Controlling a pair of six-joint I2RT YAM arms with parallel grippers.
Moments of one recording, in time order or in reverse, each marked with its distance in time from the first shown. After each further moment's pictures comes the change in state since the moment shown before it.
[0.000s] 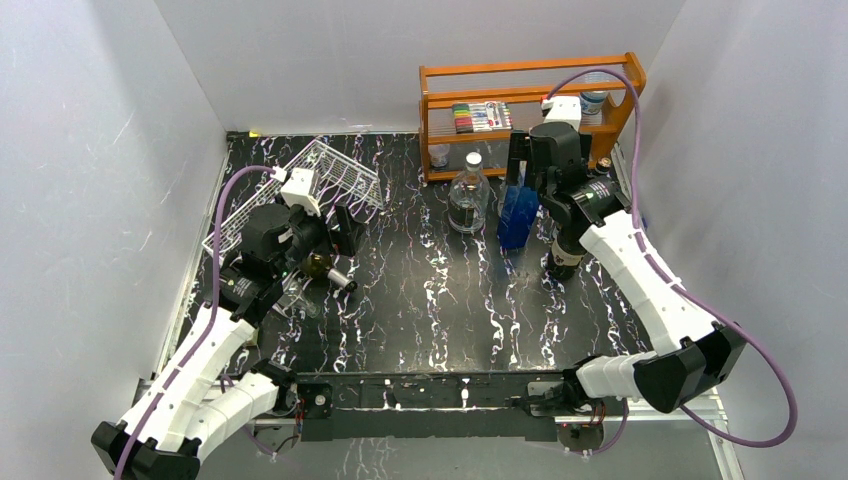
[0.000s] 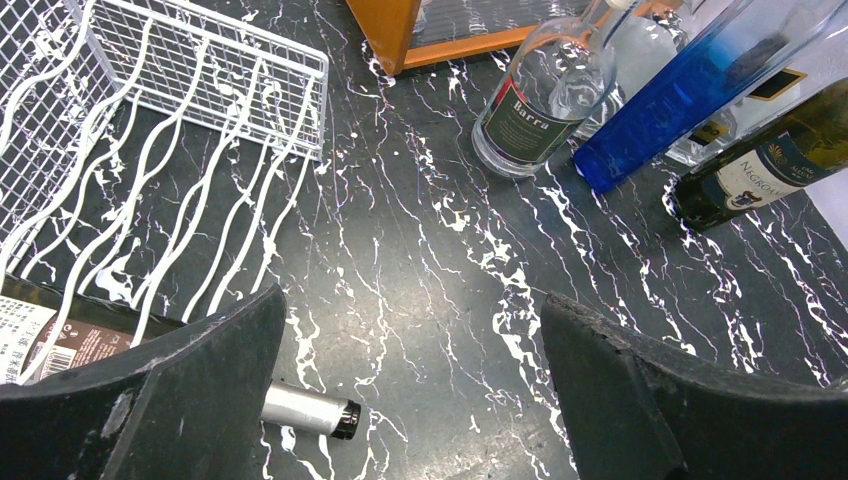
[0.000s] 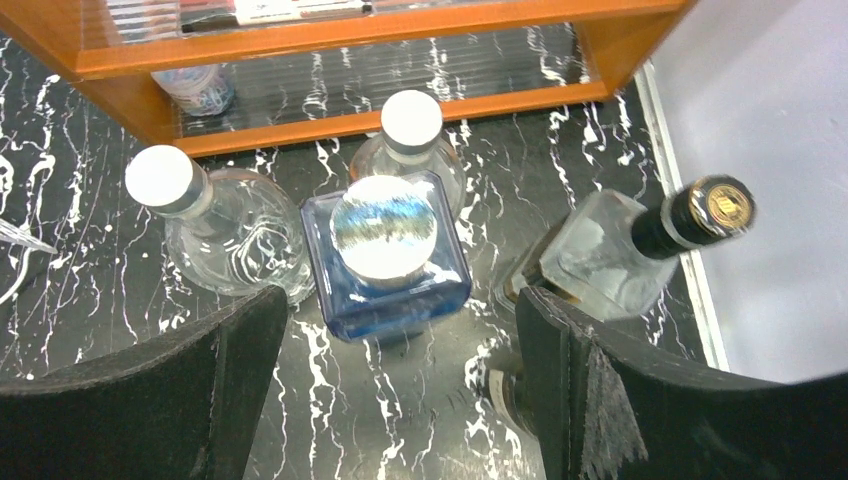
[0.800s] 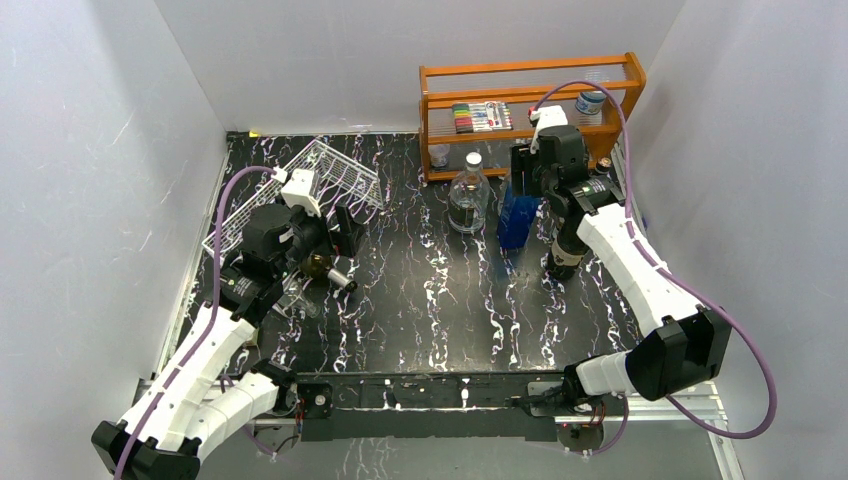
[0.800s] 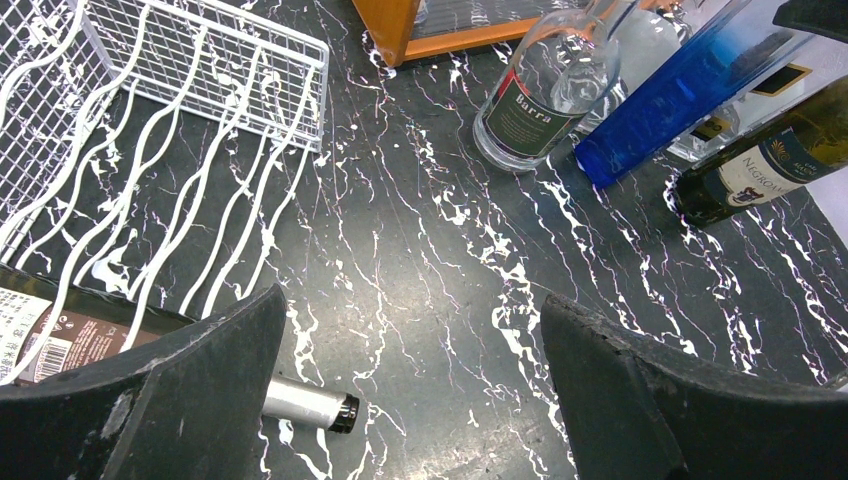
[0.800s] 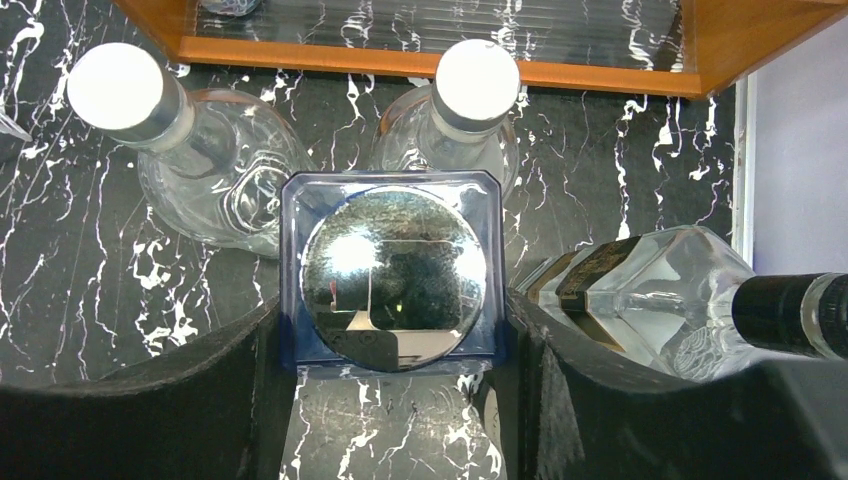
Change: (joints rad) left arm 0.000 0.002 0.000 -0.014 0.000 -0.010; right arm -0.117 0.047 -0.088 0.064 -0.272 -0.138
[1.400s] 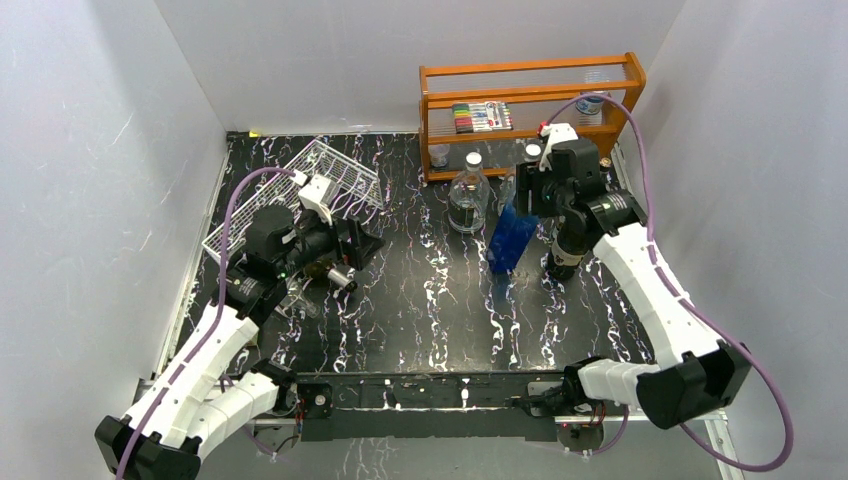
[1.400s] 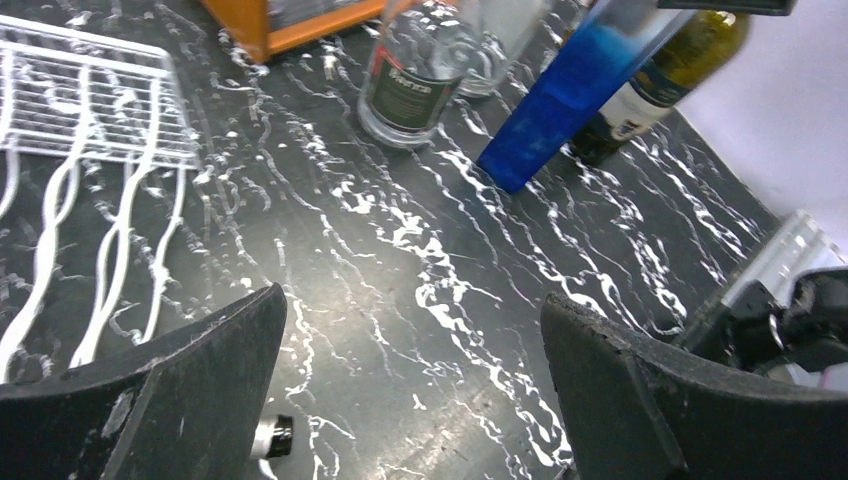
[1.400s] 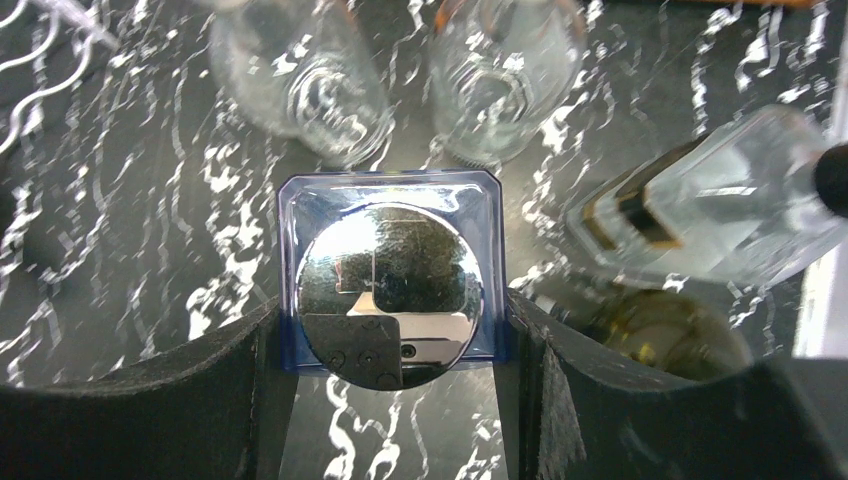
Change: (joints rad) left arm 0.000 0.009 -0.044 0.091 0.288 0.029; right arm -0.002 -0.137 -0.027 -0.181 -0.135 0.080
